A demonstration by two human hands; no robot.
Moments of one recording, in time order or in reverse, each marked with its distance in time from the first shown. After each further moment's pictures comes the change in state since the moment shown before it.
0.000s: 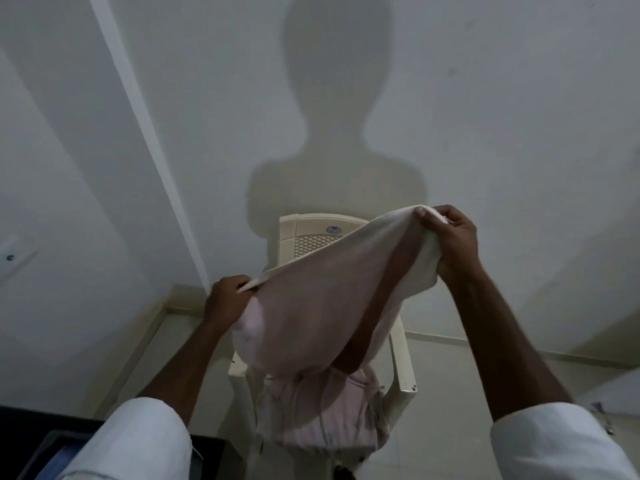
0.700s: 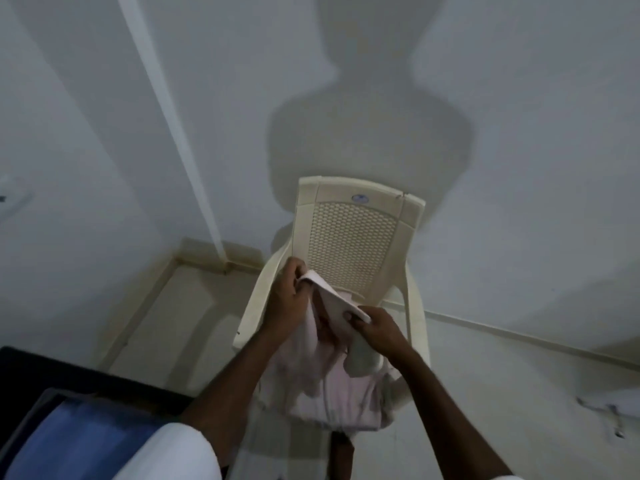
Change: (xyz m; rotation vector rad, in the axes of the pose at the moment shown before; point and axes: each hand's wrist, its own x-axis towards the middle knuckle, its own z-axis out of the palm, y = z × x) left_hand -0.014 0.020 0.101 -0.339 0.078 0.022; right_hand -0.081 0.220 0.066 -0.615 -0.659 0.232
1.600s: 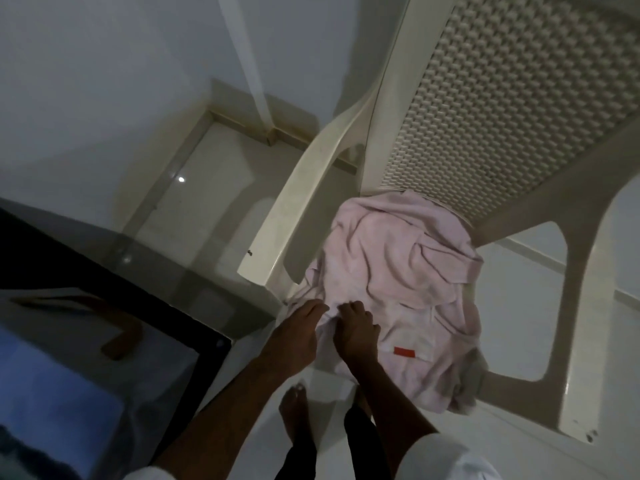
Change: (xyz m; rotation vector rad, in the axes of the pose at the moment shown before) left_hand -0.124 -0.351 0.087 0.450 -0.507 -0.263; right_hand 0.084 0.259 0.312 -0.497 -0.243 0.143
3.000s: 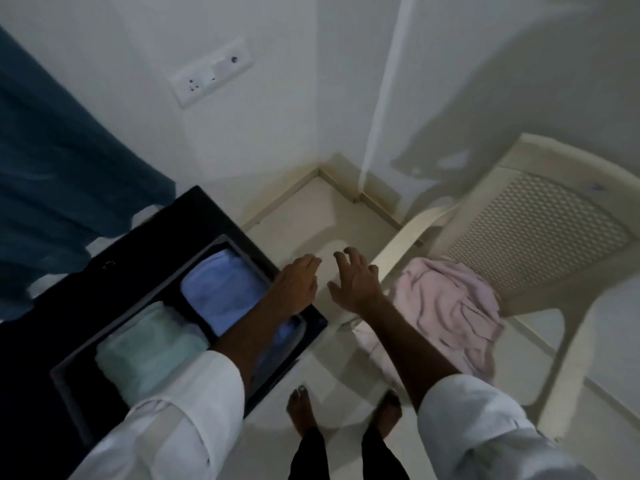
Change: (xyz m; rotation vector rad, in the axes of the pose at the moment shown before) left_hand -0.166 -0.013 -0.263 0.294 0.370 -0.119; right_hand -0.134 -0.313 -0.166 -0.379 -0.079 -0.570
